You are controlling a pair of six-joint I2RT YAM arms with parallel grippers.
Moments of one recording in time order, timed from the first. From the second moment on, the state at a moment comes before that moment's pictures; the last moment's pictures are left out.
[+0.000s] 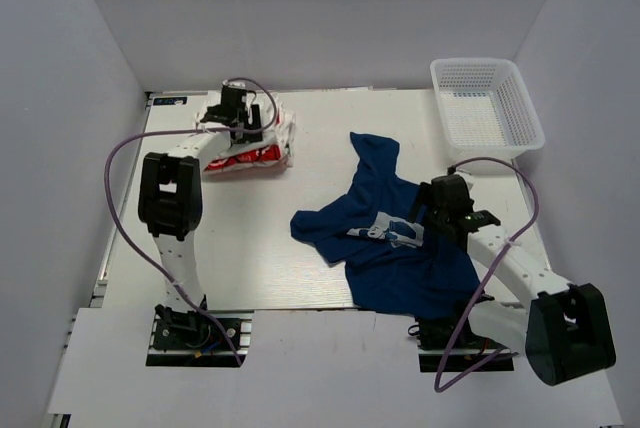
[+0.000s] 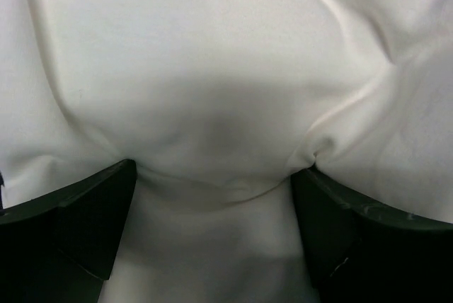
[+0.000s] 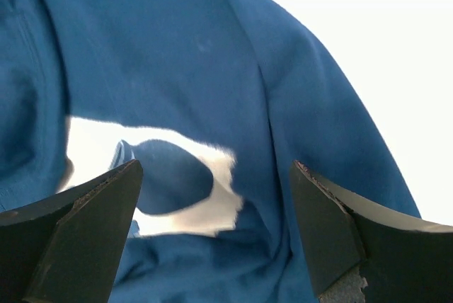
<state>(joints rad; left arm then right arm) -0.20 2.04 1.52 -0.29 -0.29 -0.16 0.33 1.08 0.55 -0.36 0.22 0.56</state>
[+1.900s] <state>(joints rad) -0.74 1.75 1.16 -0.30 0.23 -0.02 0.30 1.11 0.57 -0.56 0.25 0.59</state>
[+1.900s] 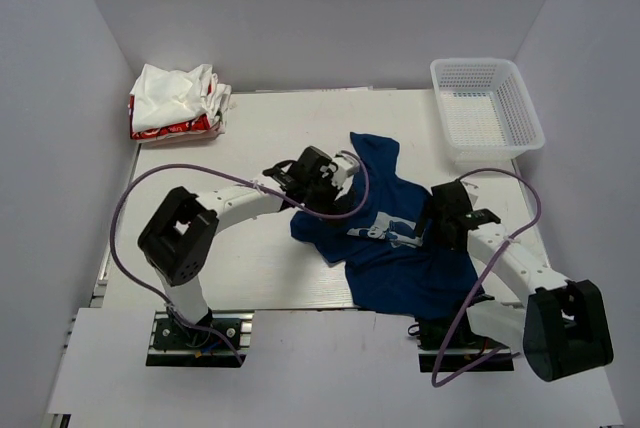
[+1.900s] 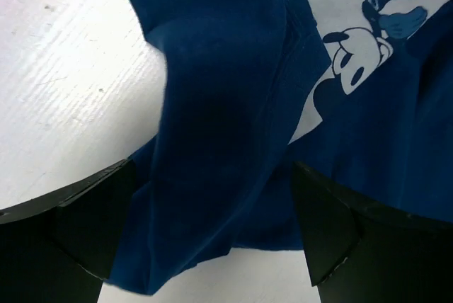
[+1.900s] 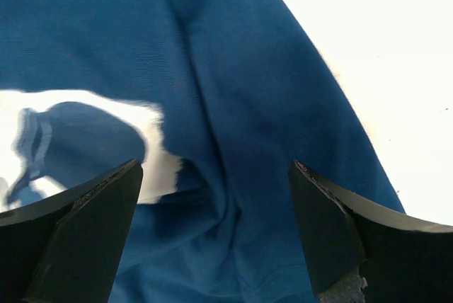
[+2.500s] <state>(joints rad) -0.71 1.82 1.22 -0.26 -0.21 -0.29 0.30 1.38 0.74 -0.45 0.20 0.55</state>
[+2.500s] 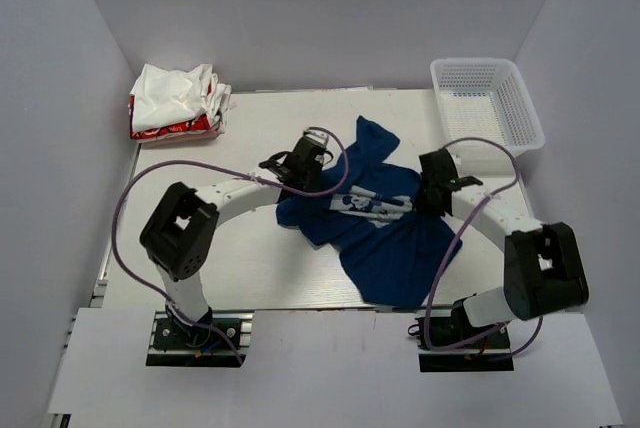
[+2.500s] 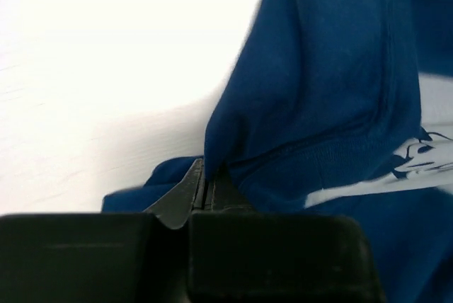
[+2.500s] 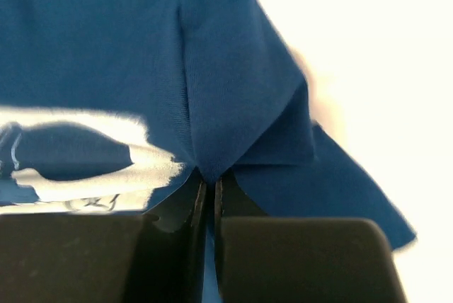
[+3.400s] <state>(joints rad) -0.34 1.76 1.33 -0.38 -0.37 -0.50 0.37 1.48 1.04 -0.33 0.09 0.23</state>
